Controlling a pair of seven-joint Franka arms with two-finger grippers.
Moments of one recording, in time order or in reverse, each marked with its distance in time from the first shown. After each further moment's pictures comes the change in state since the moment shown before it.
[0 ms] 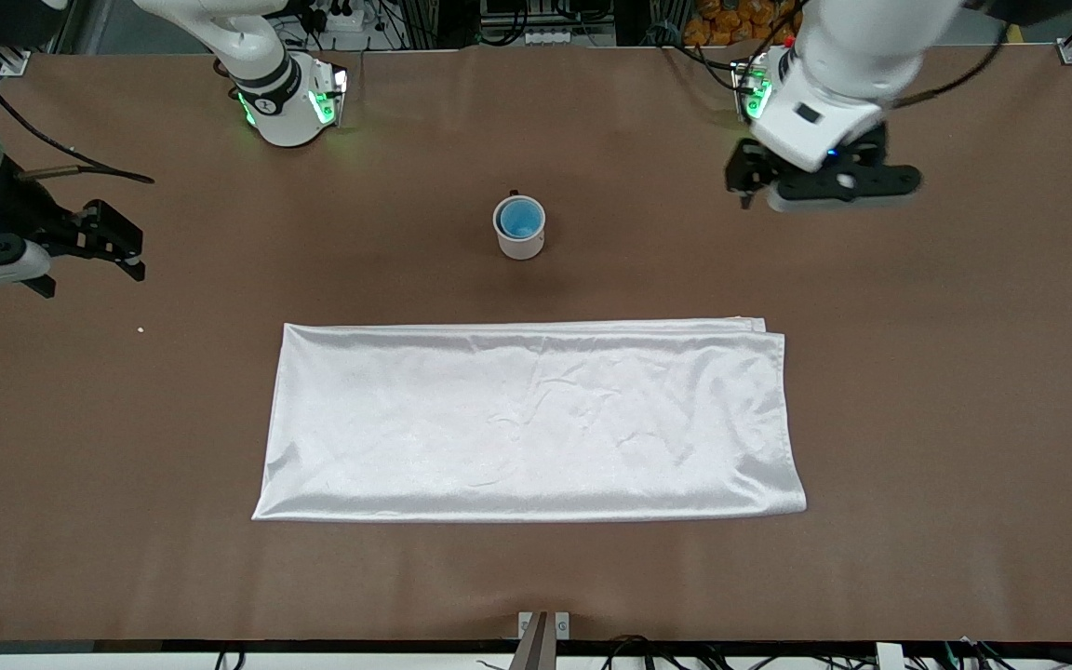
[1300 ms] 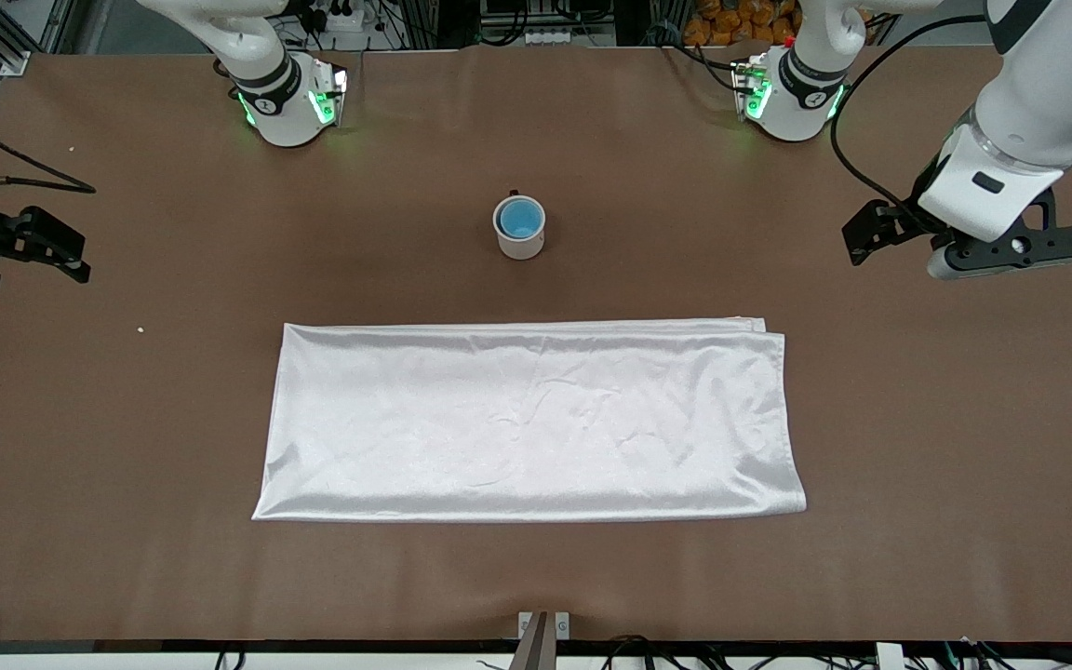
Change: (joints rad) left arm 0.176 0.041 0.010 0.042 -0.041 0.049 0.103; right arm -0.078 0.013 -0.019 0.006 -0.035 -0.047 0.003
